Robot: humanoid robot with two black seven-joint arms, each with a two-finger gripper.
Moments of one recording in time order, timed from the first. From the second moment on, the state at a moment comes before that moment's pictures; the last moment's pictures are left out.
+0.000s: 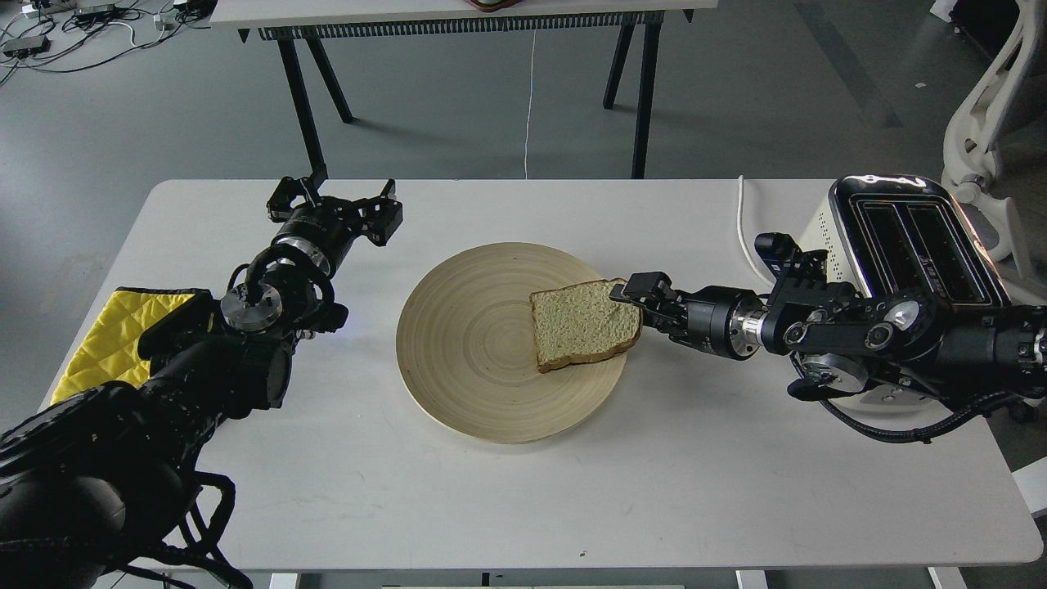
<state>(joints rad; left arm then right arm) -0.88 -0.01 -0.63 -0.16 -1.03 -0.49 0.15 1.26 -0.31 -0.71 0.99 -0.10 0.06 0.41</state>
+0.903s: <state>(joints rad) -0.88 -0.01 -0.63 -0.16 -1.03 -0.49 0.15 1.26 -0.32 -0.70 1.02 -0.10 0.07 0.42</state>
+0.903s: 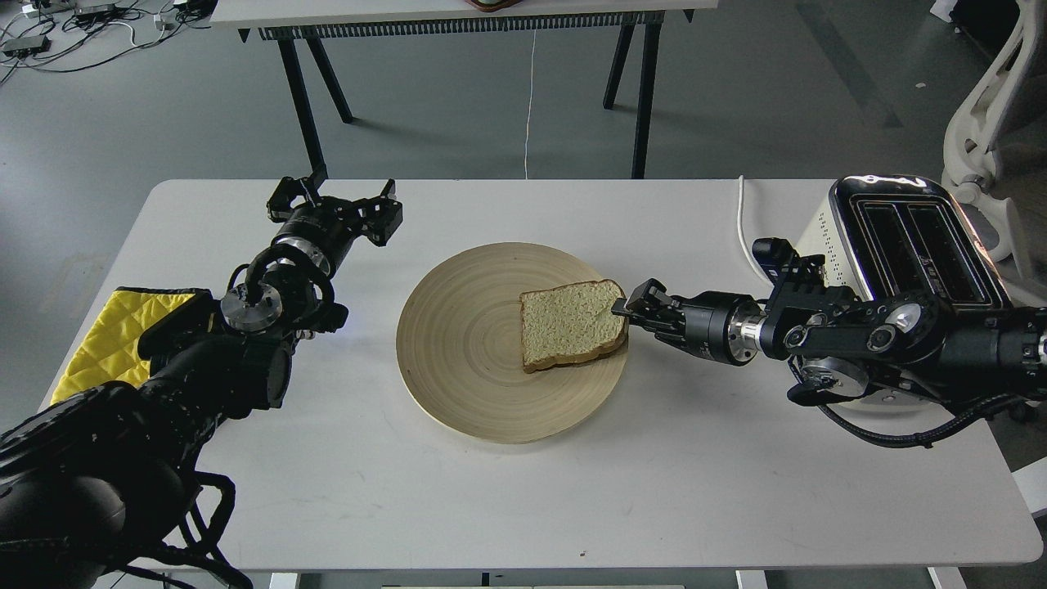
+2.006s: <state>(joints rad) -0.88 -0.01 -0.63 -0.16 -1.03 -0.49 0.15 1.76 -0.60 -0.88 0.99 -0.13 0.07 0.41</state>
